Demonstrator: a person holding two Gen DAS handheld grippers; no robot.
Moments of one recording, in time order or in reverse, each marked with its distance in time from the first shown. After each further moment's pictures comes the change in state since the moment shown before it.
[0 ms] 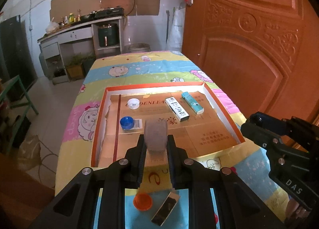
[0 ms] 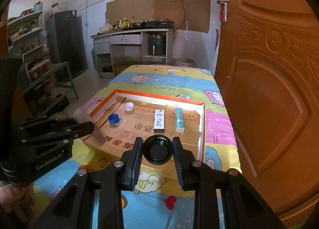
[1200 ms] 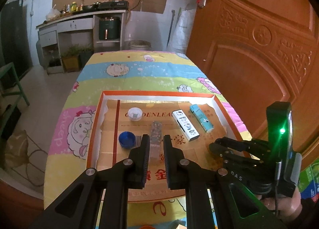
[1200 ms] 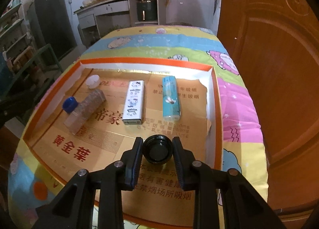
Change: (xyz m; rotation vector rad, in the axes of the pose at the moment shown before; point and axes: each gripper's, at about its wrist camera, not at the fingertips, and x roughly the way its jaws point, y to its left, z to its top) left arm 0.052 0.033 0.031 -0.094 0.009 -0.063; right arm 0.149 -0.036 -0.003 0.061 0.259 -0.015
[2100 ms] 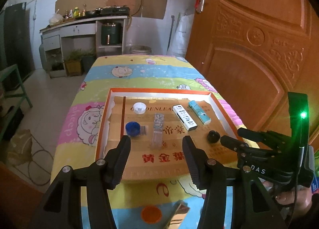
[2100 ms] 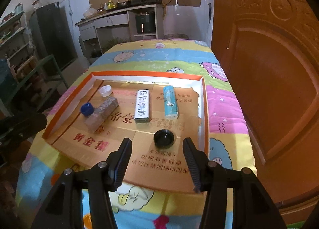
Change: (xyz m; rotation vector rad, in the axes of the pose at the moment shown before) left arm -0.038 0.001 -0.027 0.006 -0.045 0.010; right arm -0.065 0.007 -0.018 0.027 -0.094 0.004
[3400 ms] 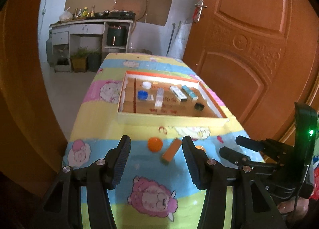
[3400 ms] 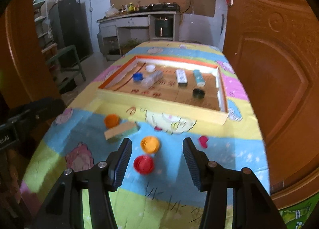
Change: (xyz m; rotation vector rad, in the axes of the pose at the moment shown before) left arm -0.117 0.020 -0.104 -0.059 -0.048 -0.030; right arm -0.097 0.073 -0.106 -0.097 -0.039 0.046
